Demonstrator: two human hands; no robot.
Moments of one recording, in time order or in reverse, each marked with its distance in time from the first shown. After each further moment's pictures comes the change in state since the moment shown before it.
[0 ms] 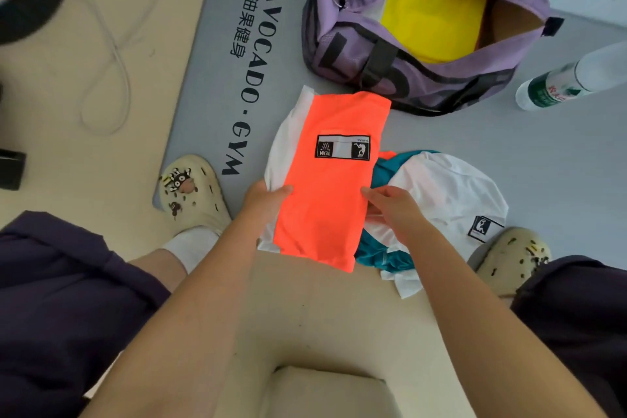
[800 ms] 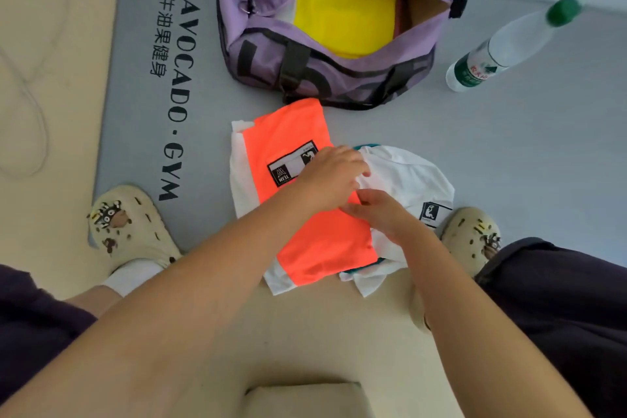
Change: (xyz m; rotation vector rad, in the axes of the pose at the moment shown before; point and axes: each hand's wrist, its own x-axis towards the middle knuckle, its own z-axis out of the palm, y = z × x) left_hand -0.051 0.118 0.156 1.098 -0.425 1.168; right_hand 0.006 0.028 -0.079 -0.184 -0.151 -0.110
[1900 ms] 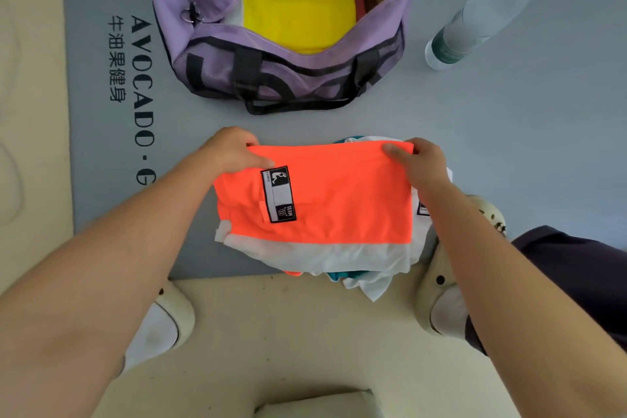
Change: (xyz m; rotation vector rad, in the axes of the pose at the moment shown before) left_hand 0.012 -0.132 -0.030 -0.115 -0.190 -0.550; right_hand 0.034 0.006 -0.092 0.157 0.598 0.005
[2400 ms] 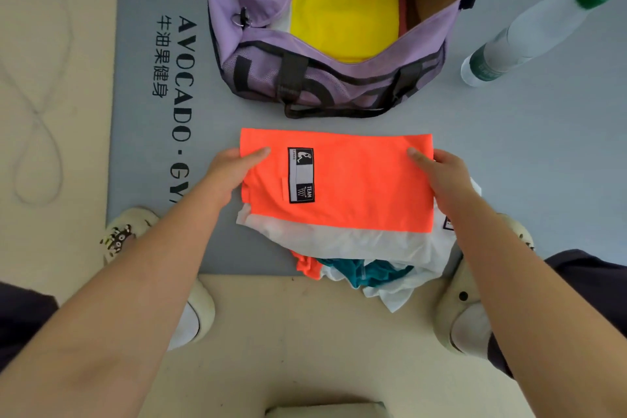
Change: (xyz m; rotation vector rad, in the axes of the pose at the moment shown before) left_hand -0.044 -0.042 0.021 -1.091 0.220 -0.328; right_hand -0.003 -0.008 0.011 0.205 -0.108 0.073
